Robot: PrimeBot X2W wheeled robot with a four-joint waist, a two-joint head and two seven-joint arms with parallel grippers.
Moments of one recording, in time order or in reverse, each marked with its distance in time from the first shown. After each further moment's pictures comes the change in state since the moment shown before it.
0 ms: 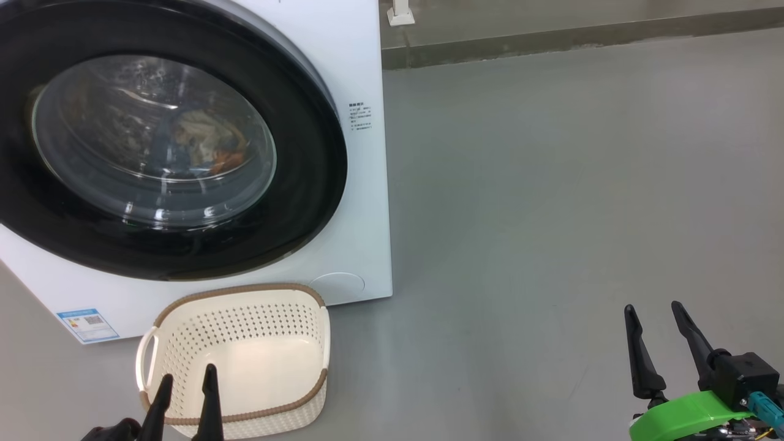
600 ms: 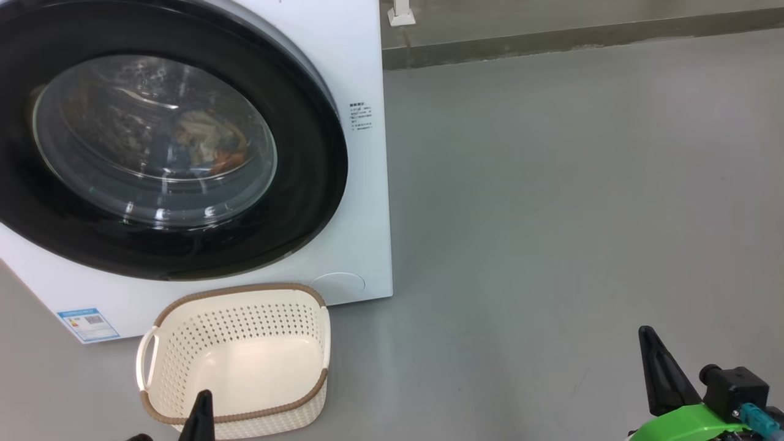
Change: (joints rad) left arm 0.023 -0.007 -0.036 0.040 -0.052 0.000 0.009; right arm 0.020 0.011 -0.001 0.057 0.011 0.000 0.014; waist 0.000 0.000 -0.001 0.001
